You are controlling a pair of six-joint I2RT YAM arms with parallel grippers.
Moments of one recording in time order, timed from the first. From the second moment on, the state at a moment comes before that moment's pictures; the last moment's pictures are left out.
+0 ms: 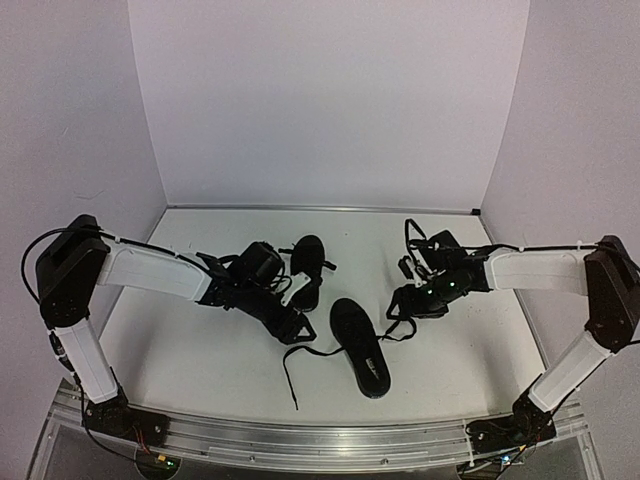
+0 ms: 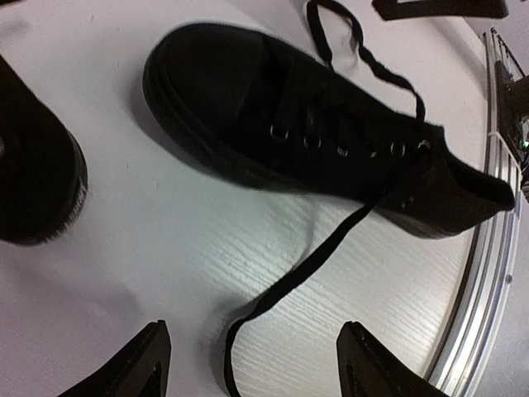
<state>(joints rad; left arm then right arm) -0.89 1.77 1.04 -0.16 0.36 -0.08 0.58 1.57 0.91 -0.42 -0.19 0.36</state>
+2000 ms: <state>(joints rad) -0.86 1.55 0.79 -0.21 0.29 -0.17 0.76 1.74 0.93 -0.25 -0.50 0.45</state>
